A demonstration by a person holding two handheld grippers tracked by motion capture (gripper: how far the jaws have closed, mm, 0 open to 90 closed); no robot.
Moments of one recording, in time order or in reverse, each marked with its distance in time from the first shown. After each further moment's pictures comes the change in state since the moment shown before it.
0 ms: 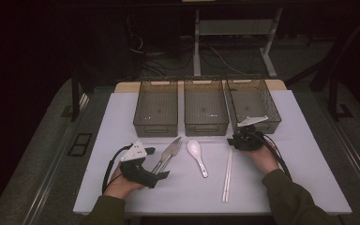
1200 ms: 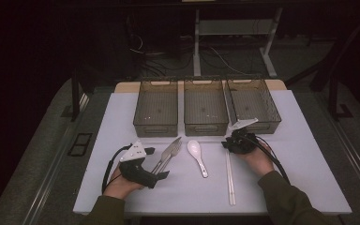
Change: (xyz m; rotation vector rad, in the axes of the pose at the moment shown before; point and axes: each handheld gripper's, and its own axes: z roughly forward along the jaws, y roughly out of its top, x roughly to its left) left arm 0.000 0.000 -0.002 -0.003 -0.002 0.001; right arm 0.025 0.006 0.003 0.033 0.005 -0.090
